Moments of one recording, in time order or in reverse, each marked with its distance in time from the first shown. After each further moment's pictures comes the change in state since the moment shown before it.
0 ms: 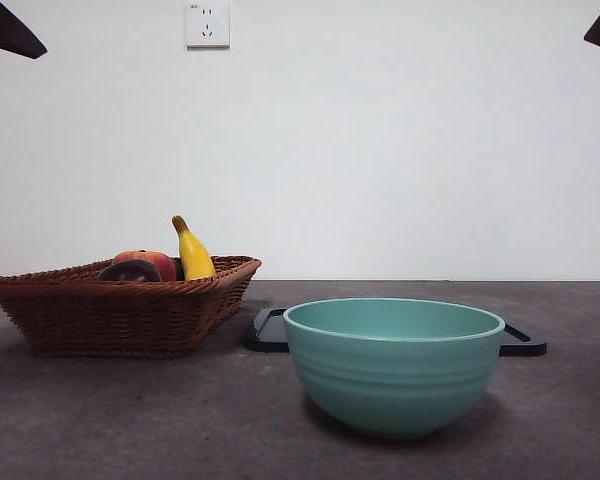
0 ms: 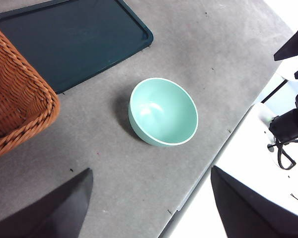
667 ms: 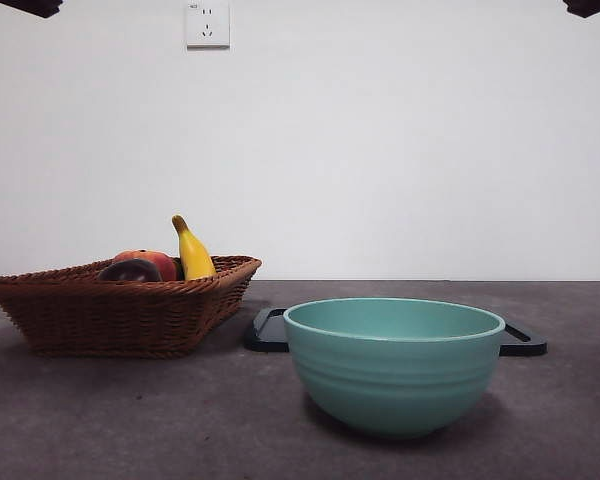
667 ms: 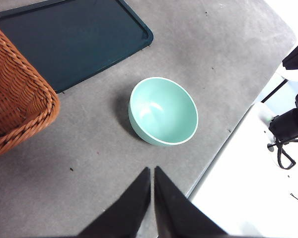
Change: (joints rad) left arm 0.000 0.000 0.000 -0.003 0.000 0.000; right arm 0.000 0.000 0.000 0.005 0.001 -0.023
